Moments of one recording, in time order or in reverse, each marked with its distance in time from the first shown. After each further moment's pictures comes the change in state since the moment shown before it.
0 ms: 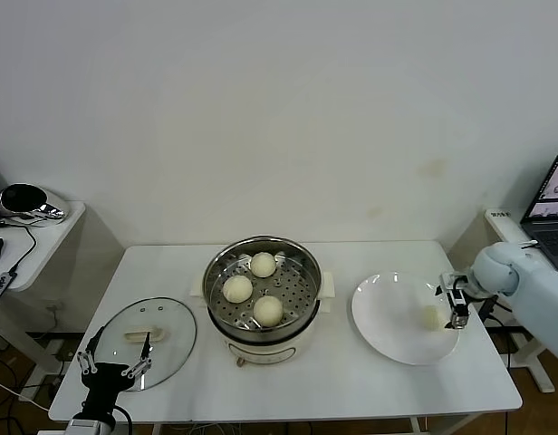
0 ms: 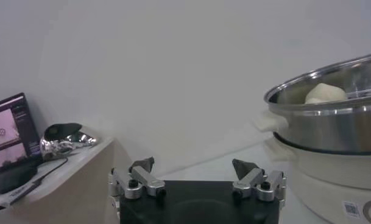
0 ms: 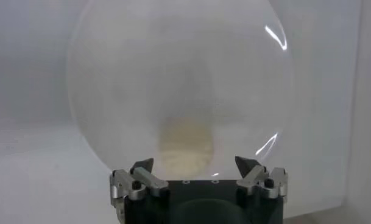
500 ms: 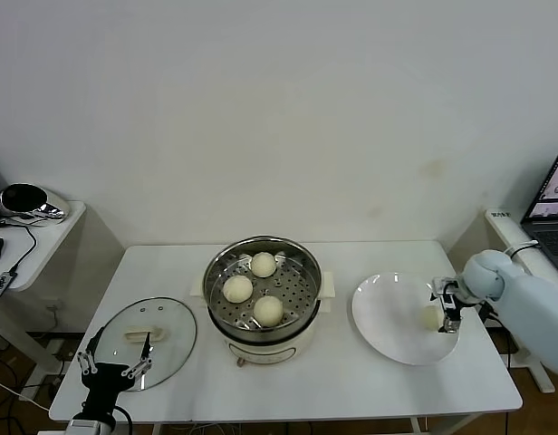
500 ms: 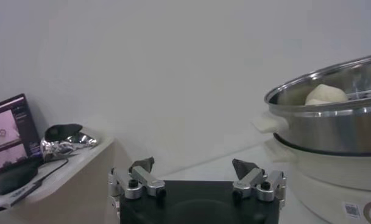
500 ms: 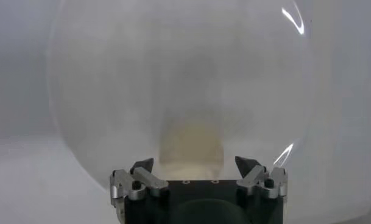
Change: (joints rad) left arm 0.001 -0.004 0.000 0.001 0.000 -0.001 0.000; right arm -0.033 0.064 0.038 -0.079 -0.042 0.002 0.004
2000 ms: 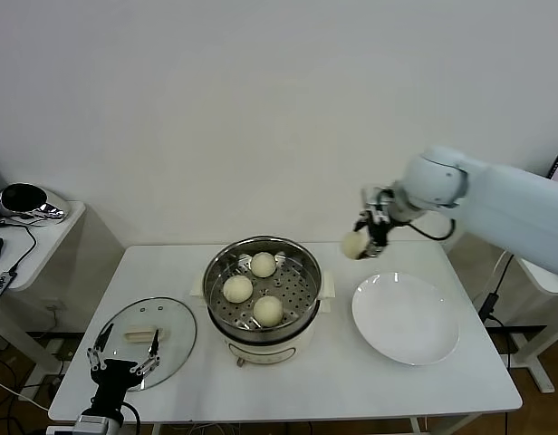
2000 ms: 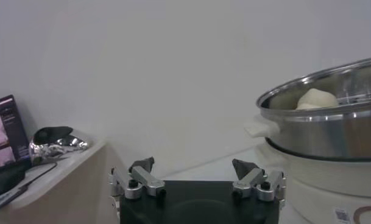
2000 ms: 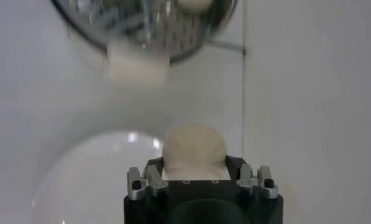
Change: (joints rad) left arm -0.024 0.010 0.035 0.002 0.002 0.002 -0.001; right arm 0.903 0.185 -0.768 0.384 0.818 -0.395 0.167
